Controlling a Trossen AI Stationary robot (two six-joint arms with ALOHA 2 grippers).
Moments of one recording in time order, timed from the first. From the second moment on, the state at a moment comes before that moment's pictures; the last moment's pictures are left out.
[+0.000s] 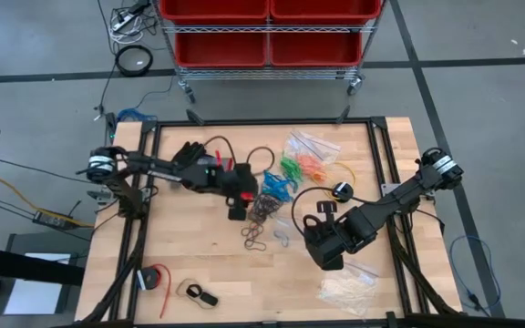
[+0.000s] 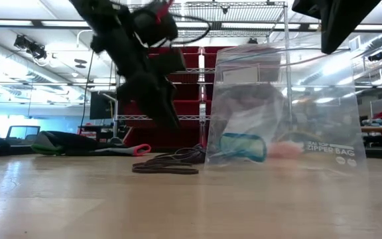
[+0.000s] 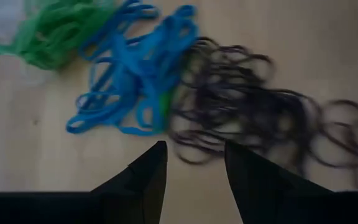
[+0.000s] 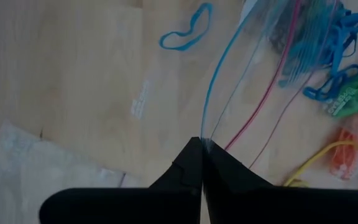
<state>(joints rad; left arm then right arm) 0.07 1.67 0.95 -0.17 -0.07 0.25 0.55 1.64 1.41 -1.15 0.31 0.48</state>
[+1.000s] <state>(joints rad) 0.25 1.88 0.95 0.11 0.17 0.22 0.55 1.64 1.40 -1.09 0.33 0.55</state>
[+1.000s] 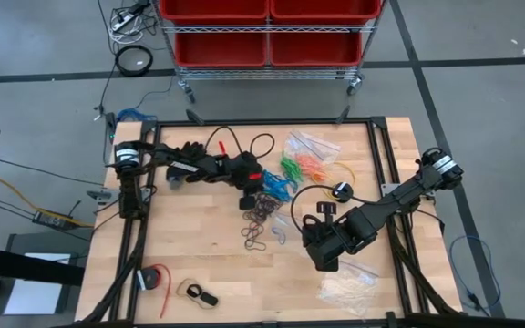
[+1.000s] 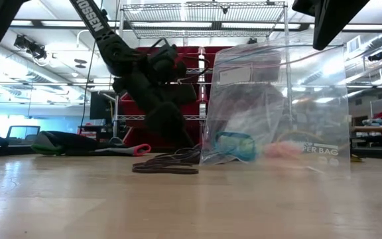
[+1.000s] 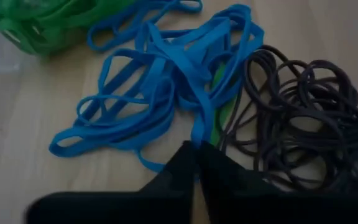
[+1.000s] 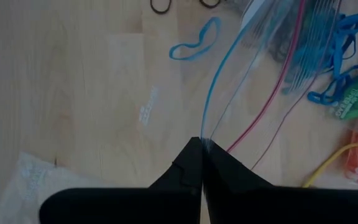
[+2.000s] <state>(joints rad) 0.06 1.39 0.97 -0.09 -0.03 0.09 0.56 1.64 1.40 -1.03 0.32 0.51</state>
